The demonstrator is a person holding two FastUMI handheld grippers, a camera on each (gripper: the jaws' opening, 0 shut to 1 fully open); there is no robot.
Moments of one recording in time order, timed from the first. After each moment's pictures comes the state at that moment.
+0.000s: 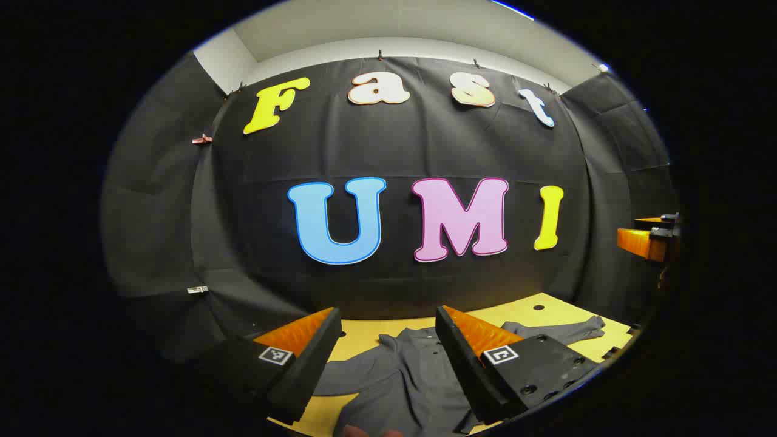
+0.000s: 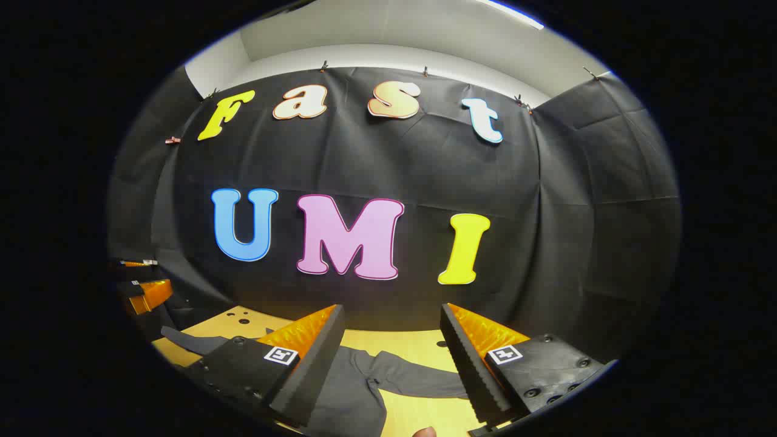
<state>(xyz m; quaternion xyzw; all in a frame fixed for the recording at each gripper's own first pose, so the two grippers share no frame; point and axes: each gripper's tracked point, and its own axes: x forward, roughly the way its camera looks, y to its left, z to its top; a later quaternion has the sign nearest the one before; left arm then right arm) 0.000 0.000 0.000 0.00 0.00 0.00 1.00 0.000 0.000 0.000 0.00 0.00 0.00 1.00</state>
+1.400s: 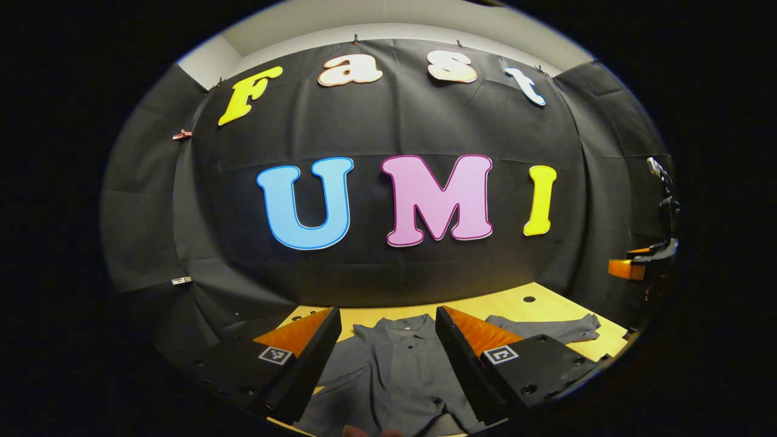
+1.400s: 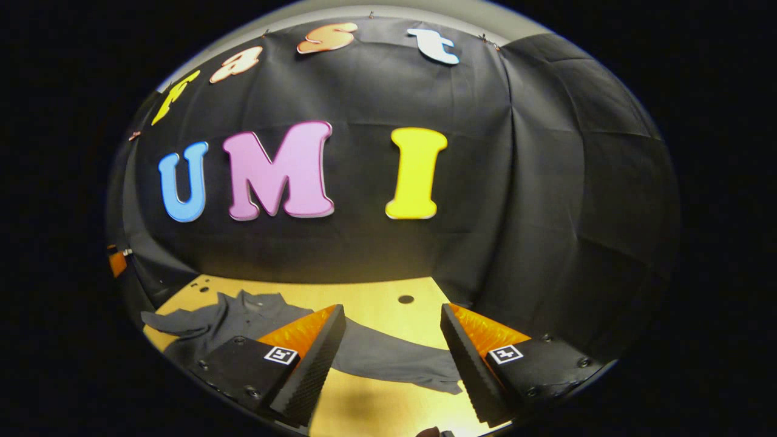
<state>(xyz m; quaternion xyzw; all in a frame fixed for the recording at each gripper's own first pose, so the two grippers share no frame) 0.039 -0.084 -0.029 0.01 0.05 0.00 1.00 0.084 -0.178 -0.159 0.03 0.16 -0.06 0.99</state>
